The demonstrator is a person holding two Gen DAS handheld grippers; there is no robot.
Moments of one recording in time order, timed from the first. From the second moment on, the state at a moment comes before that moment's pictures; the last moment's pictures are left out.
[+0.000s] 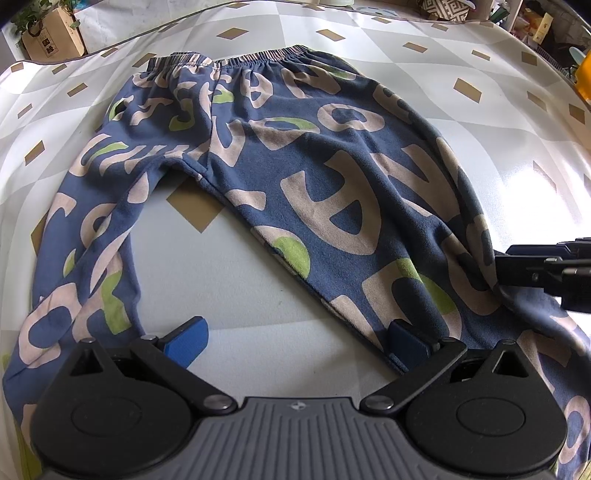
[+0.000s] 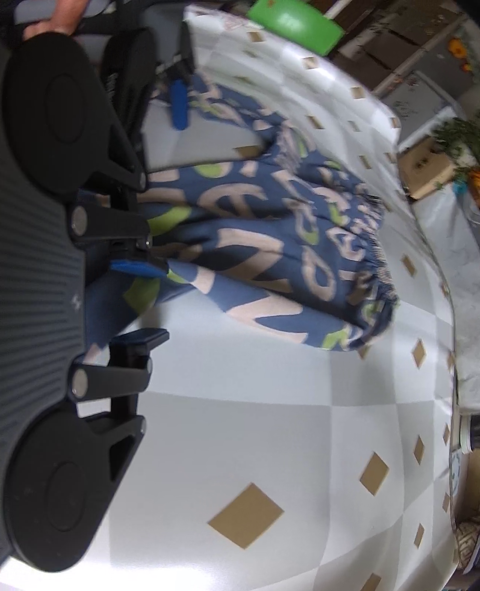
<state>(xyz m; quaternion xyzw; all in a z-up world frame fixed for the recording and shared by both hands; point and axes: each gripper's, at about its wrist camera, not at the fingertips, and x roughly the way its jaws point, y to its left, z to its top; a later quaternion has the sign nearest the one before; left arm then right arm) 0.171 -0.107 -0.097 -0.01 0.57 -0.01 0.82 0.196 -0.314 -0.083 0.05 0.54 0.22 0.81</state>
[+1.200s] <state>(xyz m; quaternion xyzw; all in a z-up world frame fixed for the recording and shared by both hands) 0.170 -0.107 -0.097 -0.01 0.56 -0.01 0.83 0.198 -0.382 -0.073 0.07 0.48 0.00 0.87</state>
